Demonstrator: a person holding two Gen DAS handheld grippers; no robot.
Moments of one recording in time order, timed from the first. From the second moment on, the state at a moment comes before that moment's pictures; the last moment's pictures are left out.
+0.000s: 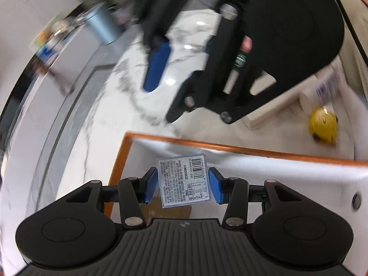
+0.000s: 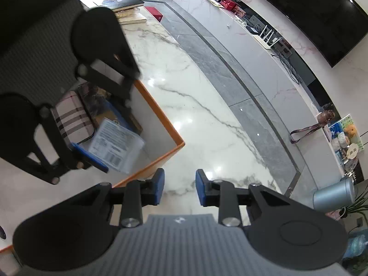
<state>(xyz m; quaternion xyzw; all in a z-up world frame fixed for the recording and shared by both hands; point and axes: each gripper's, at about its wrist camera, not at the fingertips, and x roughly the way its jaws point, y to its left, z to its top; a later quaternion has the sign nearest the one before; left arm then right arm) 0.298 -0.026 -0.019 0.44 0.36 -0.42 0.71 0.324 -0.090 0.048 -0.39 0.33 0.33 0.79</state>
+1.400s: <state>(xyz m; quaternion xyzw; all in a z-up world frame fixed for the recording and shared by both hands) 0.256 -0.020 -0.005 0.37 0.40 -0.31 0.78 0.310 -0.095 0.037 -0.32 0.37 0.32 0.81</state>
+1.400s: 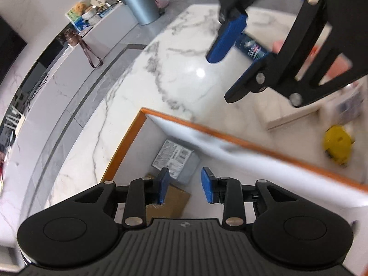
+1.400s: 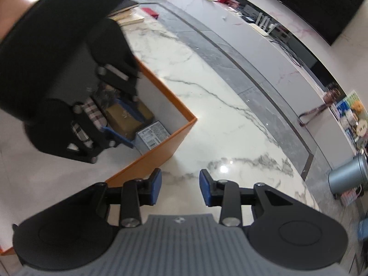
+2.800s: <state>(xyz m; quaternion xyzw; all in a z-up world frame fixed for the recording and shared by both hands) 0.150 -0.176 -0.026 0.16 0.44 -0.32 0.83 0.160 -0.319 -0.060 0.20 0.48 0.04 0.85</state>
